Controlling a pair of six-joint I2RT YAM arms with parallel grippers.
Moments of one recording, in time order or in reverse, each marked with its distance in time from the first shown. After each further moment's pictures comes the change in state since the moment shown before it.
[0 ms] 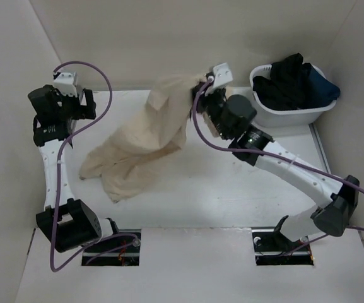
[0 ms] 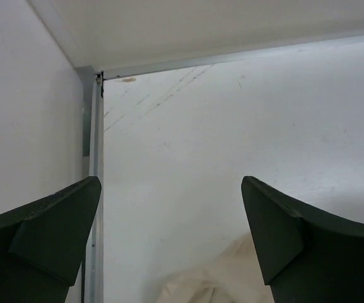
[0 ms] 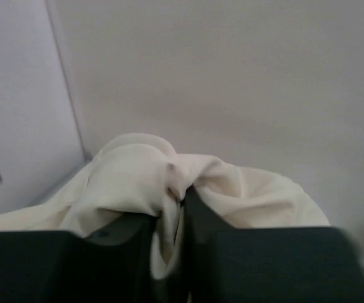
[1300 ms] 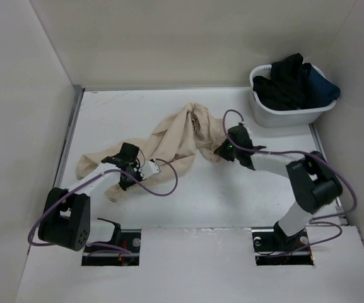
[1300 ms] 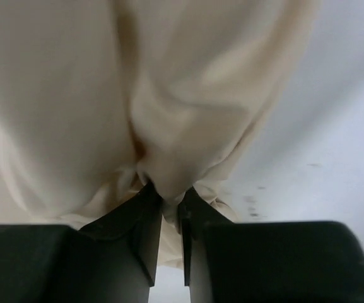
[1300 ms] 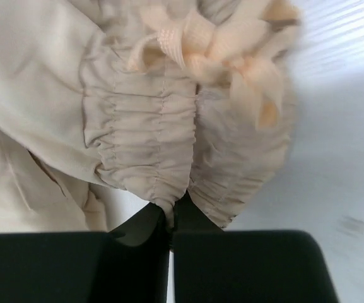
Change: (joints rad) left arm -0.670 0.006 -0.644 -0.327 -0.446 0.634; right arm -0.374 0.261 -0.623 -0.163 -0.343 1.093
